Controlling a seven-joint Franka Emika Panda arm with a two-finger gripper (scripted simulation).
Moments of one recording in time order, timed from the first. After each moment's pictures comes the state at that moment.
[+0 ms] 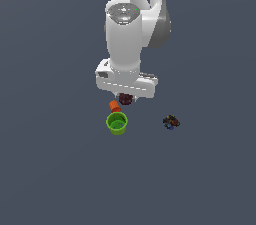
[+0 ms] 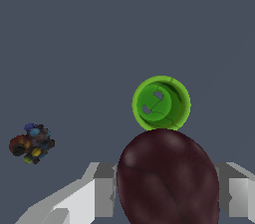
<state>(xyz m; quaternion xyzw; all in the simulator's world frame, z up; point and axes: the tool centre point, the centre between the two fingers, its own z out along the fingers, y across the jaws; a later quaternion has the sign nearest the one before) -0.004 -0.008 0.219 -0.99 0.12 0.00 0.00</state>
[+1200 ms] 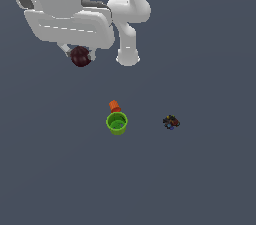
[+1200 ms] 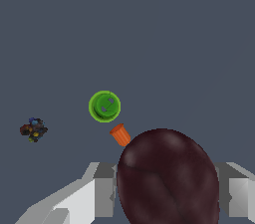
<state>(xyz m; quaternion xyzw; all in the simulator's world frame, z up) -0.018 -0.134 0.393 -0.99 0.12 0.00 0.00</state>
